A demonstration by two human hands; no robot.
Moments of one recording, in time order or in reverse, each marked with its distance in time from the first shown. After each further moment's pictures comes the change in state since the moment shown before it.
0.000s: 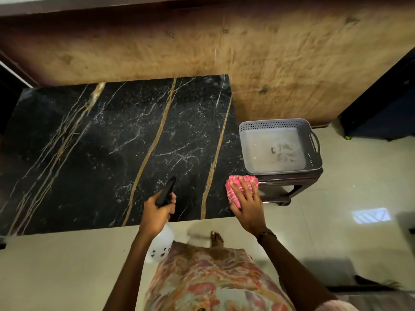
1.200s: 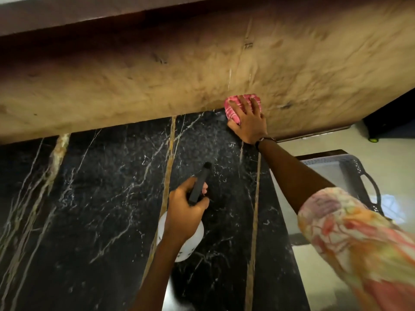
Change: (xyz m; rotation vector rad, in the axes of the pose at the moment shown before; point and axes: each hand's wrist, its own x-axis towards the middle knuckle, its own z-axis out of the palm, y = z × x) left_hand 0.266 0.154 0.043 0.124 -0.144 0.273; right_hand 0.503 -0.021 -0.070 -0.191 0.052 0.064
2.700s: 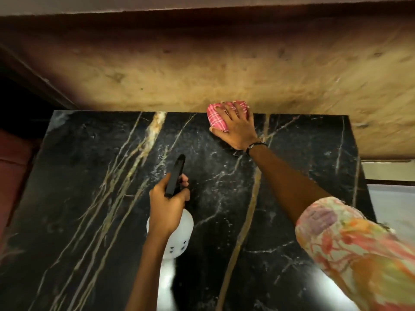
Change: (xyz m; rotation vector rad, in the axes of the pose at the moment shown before) left_hand -0.018 -0.064 -0.222 -0.207 0.340 -0.175; right_hand 0.010 -0.272 0.076 -0.044 0.053 -0.412
